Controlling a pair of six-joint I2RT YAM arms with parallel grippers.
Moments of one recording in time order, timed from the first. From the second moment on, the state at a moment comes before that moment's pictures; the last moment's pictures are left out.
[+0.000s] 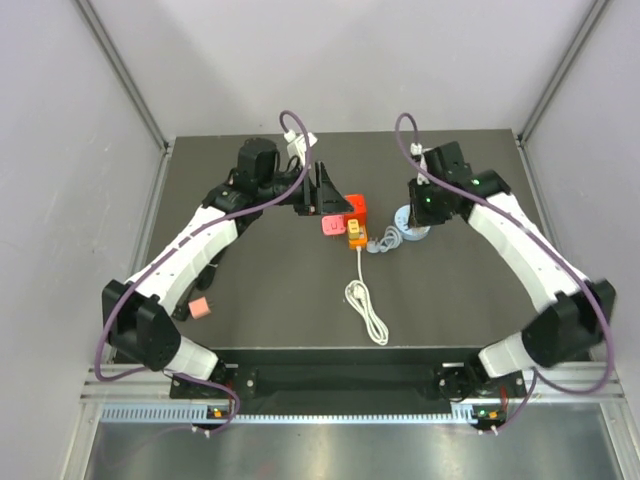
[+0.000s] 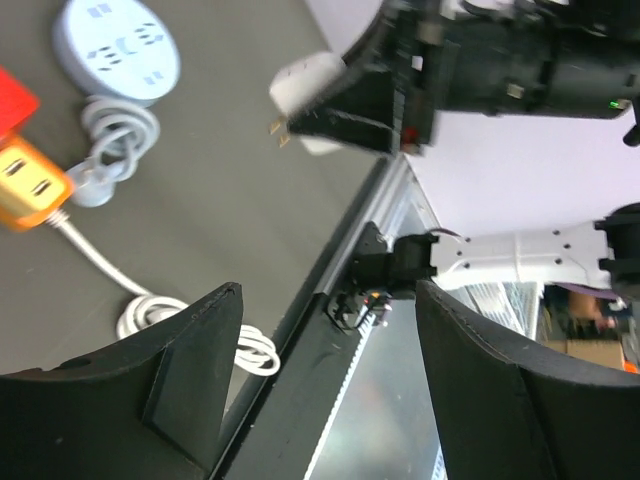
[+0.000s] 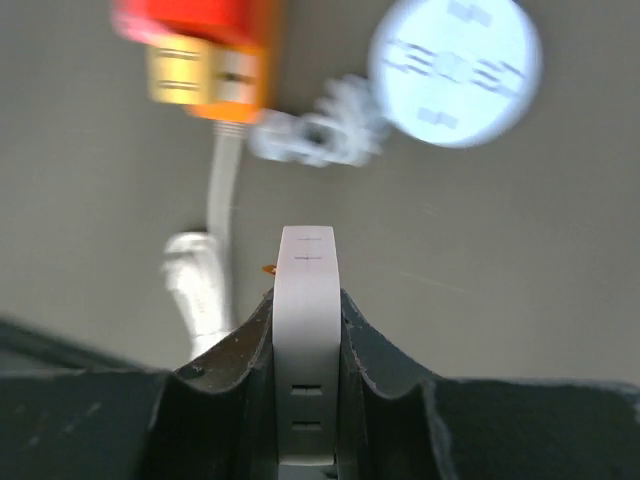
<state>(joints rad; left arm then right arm) -0.47 1.47 1.34 -0.29 0.77 -0.63 0.41 1.48 1.43 -0.94 0.02 0.21</state>
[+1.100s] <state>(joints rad) -0.60 1.48 1.29 -0.02 1.03 -0.70 0.39 1.09 1.07 -0.19 -0.81 0.60</state>
